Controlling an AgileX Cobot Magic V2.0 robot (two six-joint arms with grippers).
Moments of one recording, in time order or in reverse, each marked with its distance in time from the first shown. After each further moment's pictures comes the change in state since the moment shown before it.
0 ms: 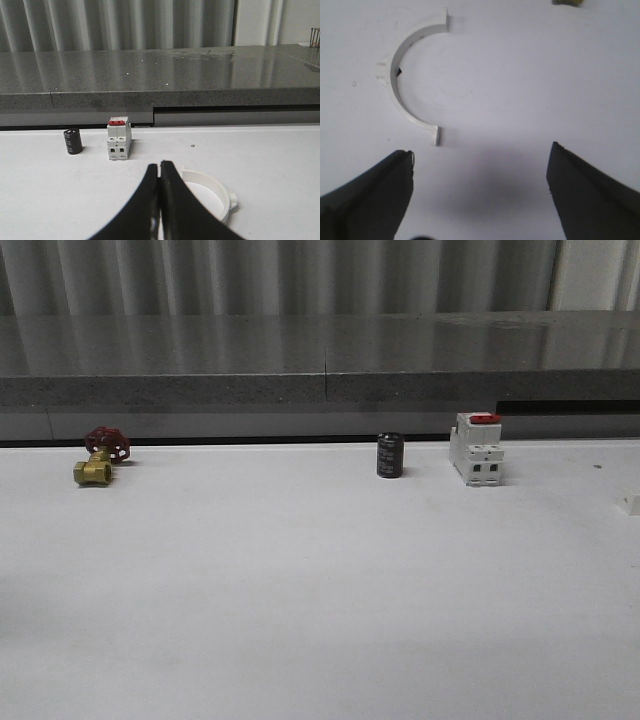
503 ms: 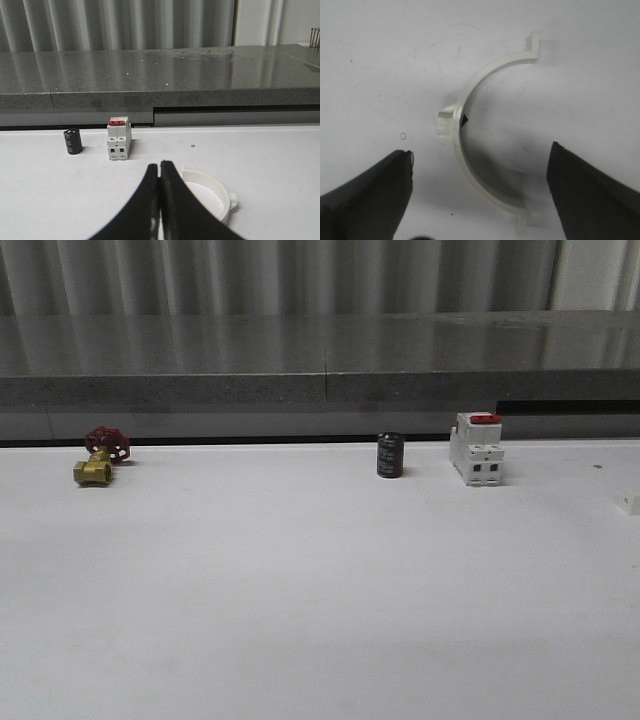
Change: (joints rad) left arm 0.195 0.420 -0.226 -0.078 -0.056 0.243; right arm 0.000 0.000 0.000 0.000 0.000 0.000
